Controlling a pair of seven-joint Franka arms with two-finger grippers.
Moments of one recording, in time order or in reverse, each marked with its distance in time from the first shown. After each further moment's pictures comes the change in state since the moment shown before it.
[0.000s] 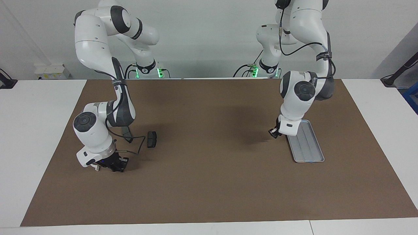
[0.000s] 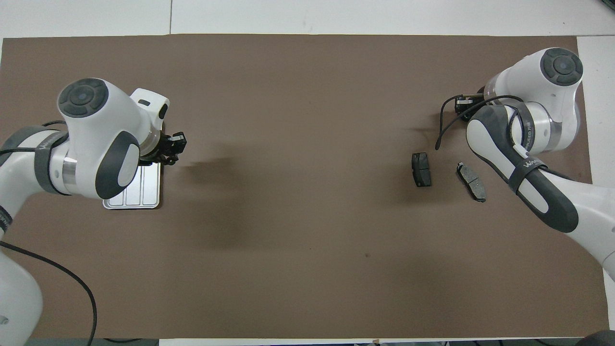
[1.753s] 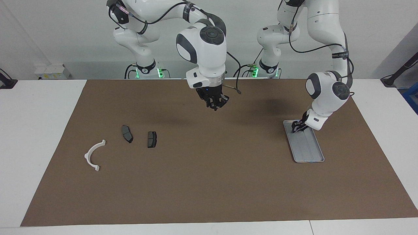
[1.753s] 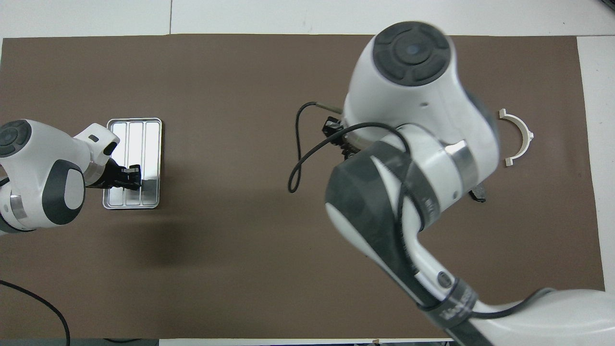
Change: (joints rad) left arm 0.199 -0.074 -0.010 -0.249 -0.092 0.168 0.425; right arm 0.498 -0.182 0.246 0.198 0.080 -0.481 1.145
